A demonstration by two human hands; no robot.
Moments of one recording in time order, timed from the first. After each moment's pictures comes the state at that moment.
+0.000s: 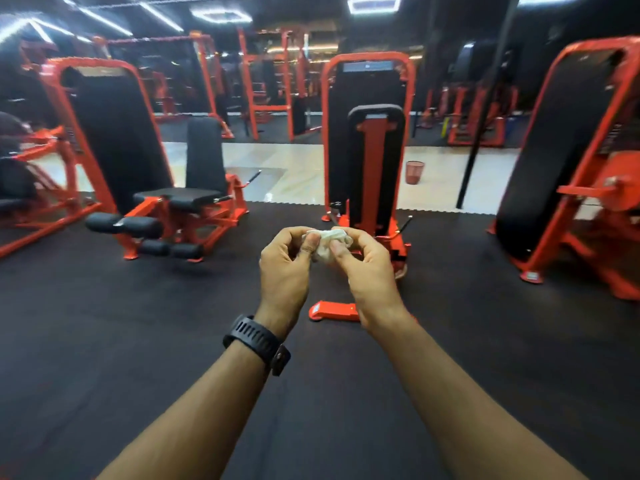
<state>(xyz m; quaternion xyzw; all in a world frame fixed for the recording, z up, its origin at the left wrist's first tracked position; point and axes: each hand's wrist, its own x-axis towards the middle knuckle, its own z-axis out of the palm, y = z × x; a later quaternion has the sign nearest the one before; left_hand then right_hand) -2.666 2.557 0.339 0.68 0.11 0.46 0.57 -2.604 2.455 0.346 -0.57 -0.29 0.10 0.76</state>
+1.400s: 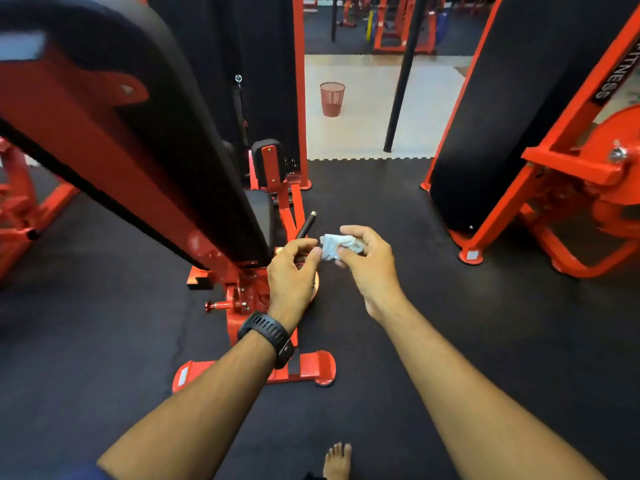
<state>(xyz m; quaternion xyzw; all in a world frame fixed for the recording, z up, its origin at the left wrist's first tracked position) -1.743 2.625 0.152 0.75 0.19 0.26 0.57 -1.695 2.504 0.185 -0.71 -0.06 0.07 0.69</state>
